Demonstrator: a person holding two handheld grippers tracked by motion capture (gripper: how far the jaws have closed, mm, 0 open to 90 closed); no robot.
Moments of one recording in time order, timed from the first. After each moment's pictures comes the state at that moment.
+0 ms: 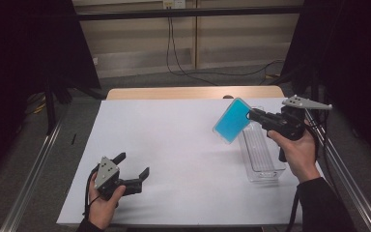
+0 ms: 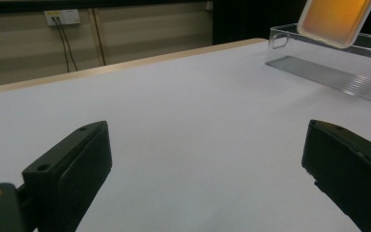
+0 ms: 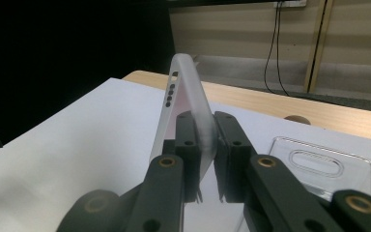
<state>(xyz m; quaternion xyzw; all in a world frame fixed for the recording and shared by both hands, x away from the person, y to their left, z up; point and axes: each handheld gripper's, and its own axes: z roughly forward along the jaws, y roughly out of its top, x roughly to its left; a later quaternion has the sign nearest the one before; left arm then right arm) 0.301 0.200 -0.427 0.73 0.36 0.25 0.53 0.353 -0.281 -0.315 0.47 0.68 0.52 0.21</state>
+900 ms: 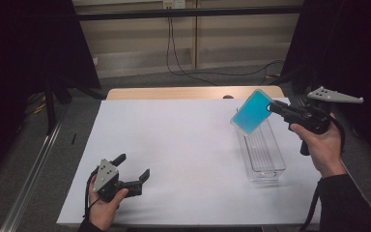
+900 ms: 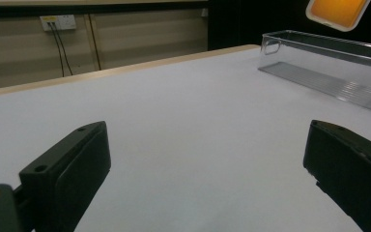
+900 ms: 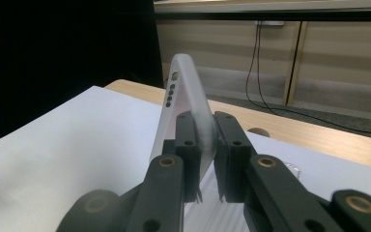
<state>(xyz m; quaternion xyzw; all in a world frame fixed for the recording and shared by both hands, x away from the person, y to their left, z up) 0.297 0.196 -0.429 0.72 0.35 0.24 0.54 0.351 -0.328 -0.294 0.46 0.68 0.52 0.24</state>
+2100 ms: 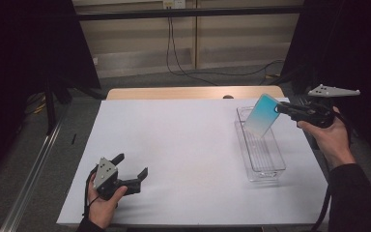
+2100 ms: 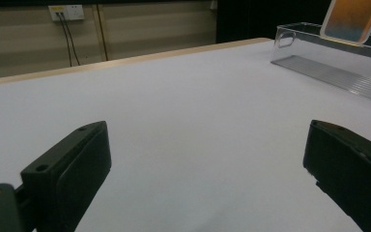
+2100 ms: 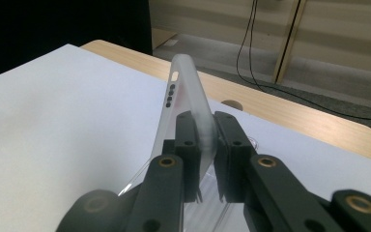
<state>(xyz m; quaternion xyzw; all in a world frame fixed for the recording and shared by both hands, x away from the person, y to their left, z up) 0.304 0.203 -0.433 0.72 0.37 0.25 0.53 0.381 -0.363 -0.316 0.45 0.72 0.46 0.23</state>
